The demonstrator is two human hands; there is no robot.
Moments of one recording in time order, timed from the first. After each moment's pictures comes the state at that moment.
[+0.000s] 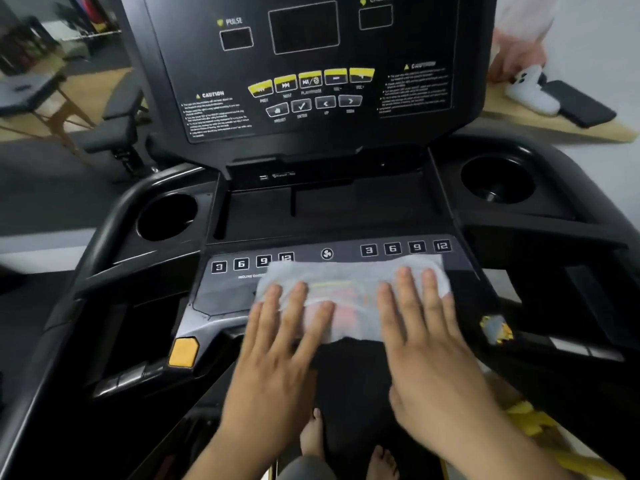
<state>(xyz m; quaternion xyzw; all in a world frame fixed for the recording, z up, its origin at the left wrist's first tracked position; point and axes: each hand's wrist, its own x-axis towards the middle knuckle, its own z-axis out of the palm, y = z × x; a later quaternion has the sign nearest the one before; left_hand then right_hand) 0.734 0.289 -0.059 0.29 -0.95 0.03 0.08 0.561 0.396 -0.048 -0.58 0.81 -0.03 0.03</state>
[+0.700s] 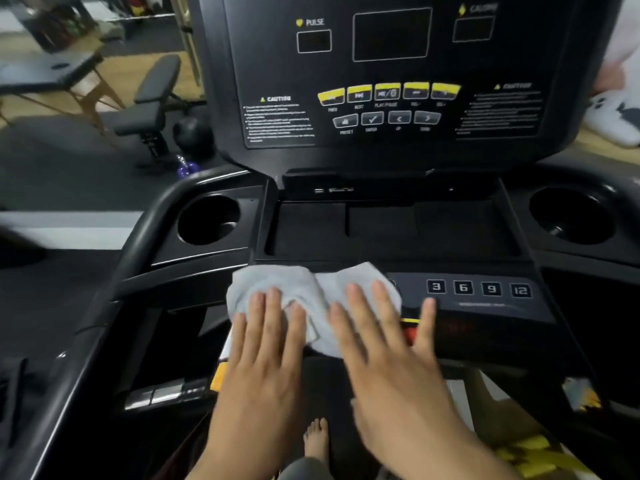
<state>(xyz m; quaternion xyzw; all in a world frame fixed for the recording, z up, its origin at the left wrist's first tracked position) 0.775 0.239 -0.063 0.37 -0.92 0.02 0.09 0.610 0.313 -0.029 -0.68 0.73 0.02 0.04</state>
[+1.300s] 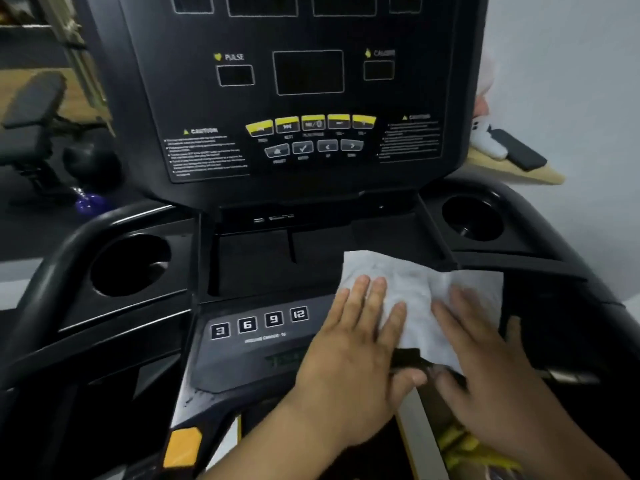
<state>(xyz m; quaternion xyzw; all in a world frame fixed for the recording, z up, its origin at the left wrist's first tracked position) 0.654 0.241 -0.007 0.12 -0.99 -0.04 -0.06 0.527 0.384 -0.016 -0.45 0.89 -0.01 0.10</state>
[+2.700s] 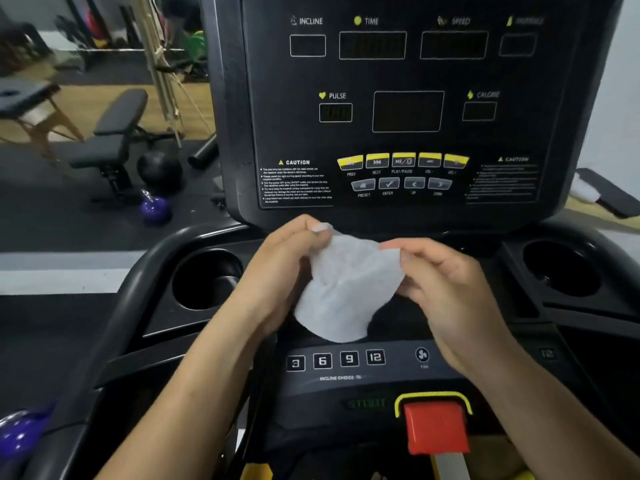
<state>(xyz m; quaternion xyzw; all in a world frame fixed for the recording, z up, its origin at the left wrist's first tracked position) 0.693 0.076 0.046 0.29 -0.56 -0.73 0.26 0.564 0.209 0.049 -0.31 0.61 -0.66 0.33</state>
